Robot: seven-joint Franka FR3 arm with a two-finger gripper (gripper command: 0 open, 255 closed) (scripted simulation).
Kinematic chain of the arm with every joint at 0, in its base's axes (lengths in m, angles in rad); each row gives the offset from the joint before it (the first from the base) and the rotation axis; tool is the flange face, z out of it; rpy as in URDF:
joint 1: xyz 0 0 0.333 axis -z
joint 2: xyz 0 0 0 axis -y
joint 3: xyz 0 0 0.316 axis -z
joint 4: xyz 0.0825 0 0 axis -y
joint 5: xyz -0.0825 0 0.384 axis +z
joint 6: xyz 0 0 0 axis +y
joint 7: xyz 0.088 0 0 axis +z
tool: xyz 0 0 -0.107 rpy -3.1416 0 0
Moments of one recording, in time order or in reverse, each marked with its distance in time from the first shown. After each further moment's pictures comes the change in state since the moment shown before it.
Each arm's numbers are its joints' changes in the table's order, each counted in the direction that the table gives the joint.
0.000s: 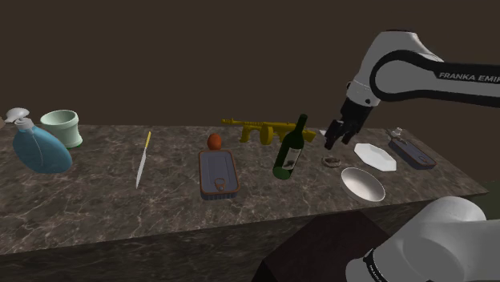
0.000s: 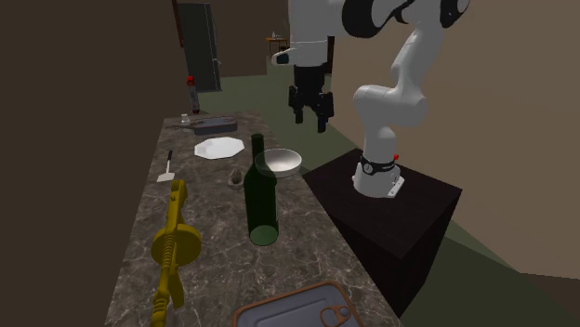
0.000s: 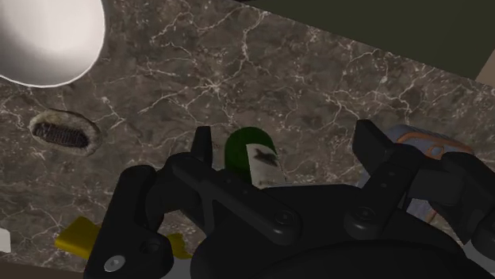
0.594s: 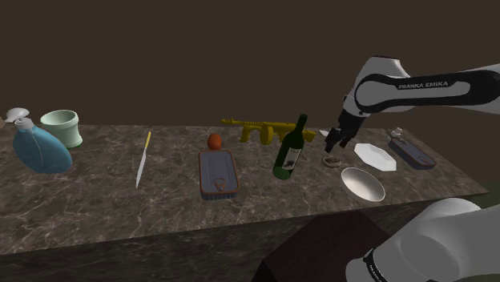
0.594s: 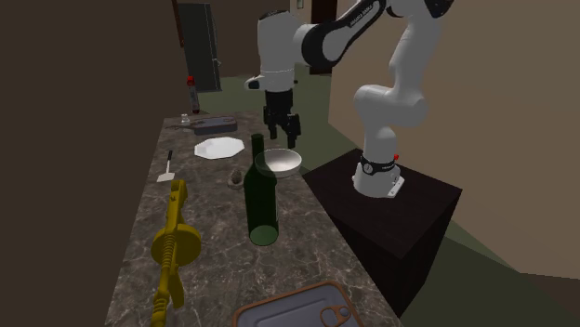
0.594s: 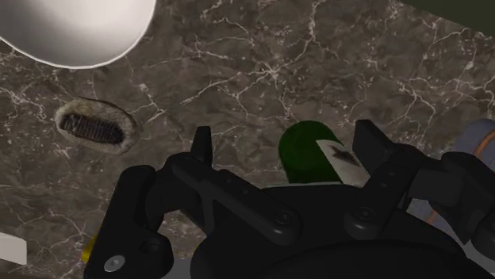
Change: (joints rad) arm 0.061 -0.211 0.154 -0.019 -0.076 -0.232 0.169
